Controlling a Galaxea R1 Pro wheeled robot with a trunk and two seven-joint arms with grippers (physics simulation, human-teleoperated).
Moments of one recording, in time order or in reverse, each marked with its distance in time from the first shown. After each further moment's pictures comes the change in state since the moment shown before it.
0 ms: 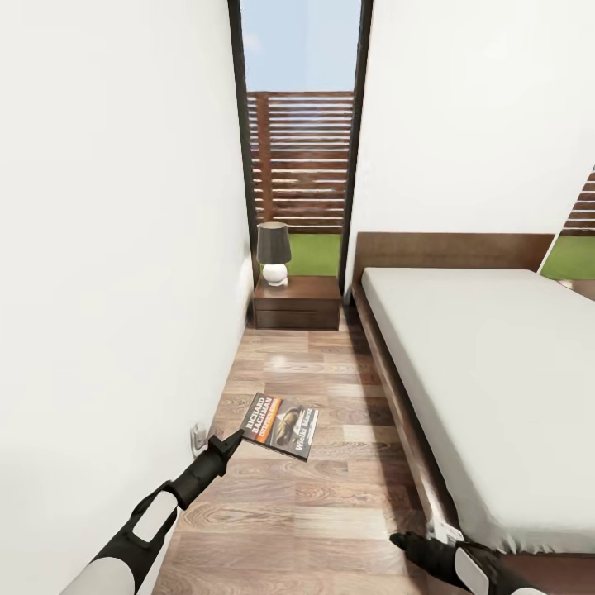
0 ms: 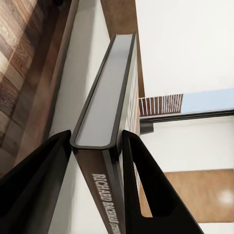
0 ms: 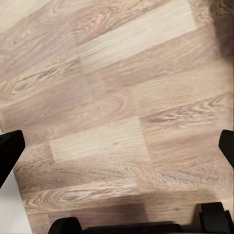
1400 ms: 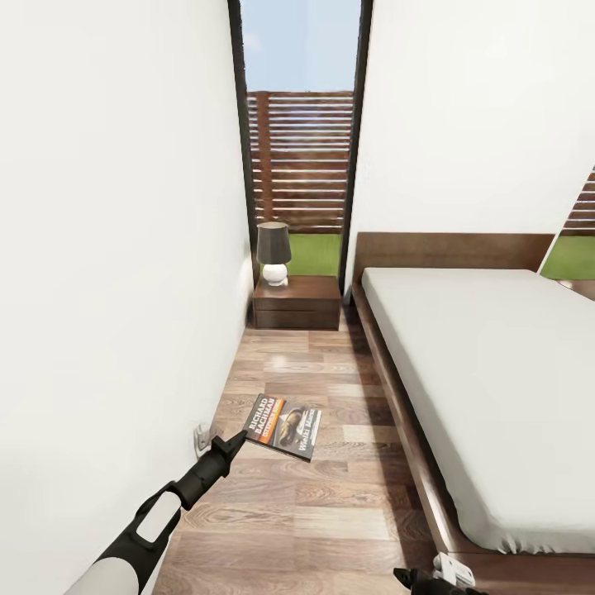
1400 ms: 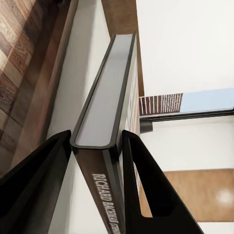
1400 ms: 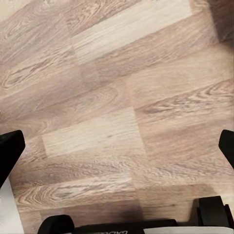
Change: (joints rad) left arm 0.000 -0.013 0.000 0.003 0.000 -0.001 0.005; right arm 0.007 0.007 -0.009 0.239 0.018 -0.256 0.105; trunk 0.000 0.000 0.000
